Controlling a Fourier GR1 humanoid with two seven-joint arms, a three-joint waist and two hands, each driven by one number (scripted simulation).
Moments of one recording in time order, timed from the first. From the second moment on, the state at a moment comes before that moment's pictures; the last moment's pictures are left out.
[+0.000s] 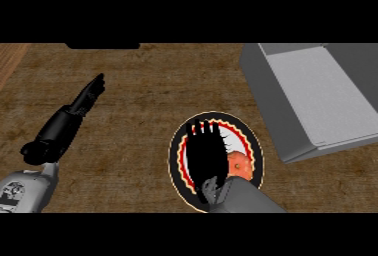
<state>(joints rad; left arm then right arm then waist) -0.22 0.40 -0.13 -1.53 0.03 -0.08 -0.08 -0.49 -0.01 0.73 -1.46 0.89 0.47 0.95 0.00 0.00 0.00</state>
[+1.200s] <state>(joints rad) -0.20 0.32 -0.05 -1.55 -0.06 -0.16 -0.07 -0.49 -0.03 0.74 -1.29 1.12 0.25 0.65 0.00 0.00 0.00</state>
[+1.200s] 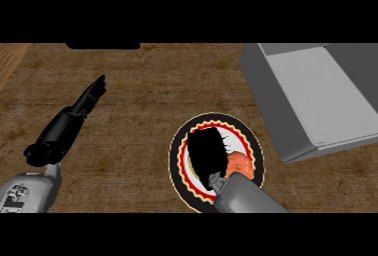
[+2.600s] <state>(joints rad) -0.28 0.28 -0.06 -1.50 -0.08 -0.18 -0.07 -1.34 -0.21 0.06 -0.51 1.12 -0.35 0.79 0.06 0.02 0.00</state>
